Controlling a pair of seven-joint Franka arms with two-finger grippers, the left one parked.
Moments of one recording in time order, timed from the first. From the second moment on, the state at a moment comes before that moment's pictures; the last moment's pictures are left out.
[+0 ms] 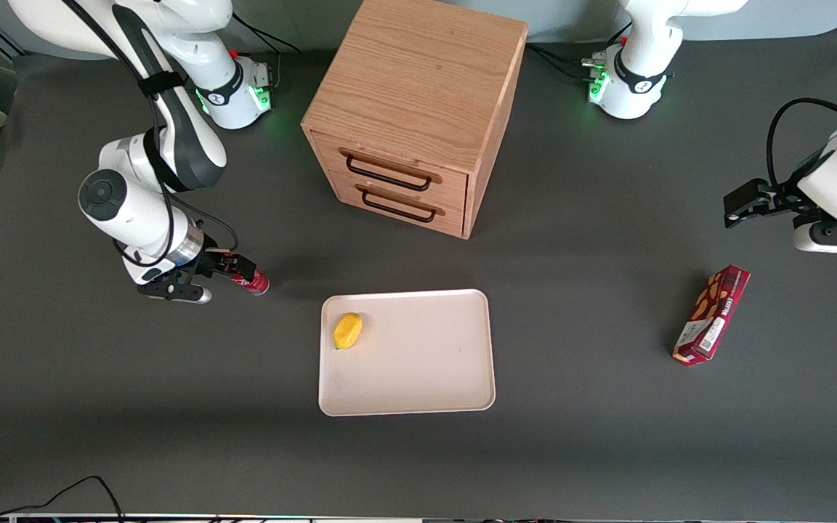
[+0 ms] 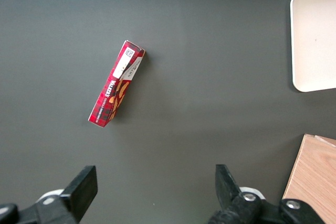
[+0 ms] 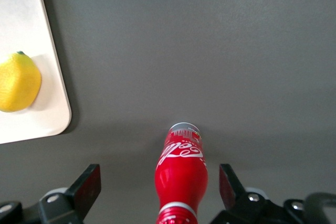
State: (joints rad) arm -0.05 0.17 0.25 -2.19 0.03 2.37 0.34
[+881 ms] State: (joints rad) arm -0.05 0.16 0.25 -2.21 0.05 2.33 0.34
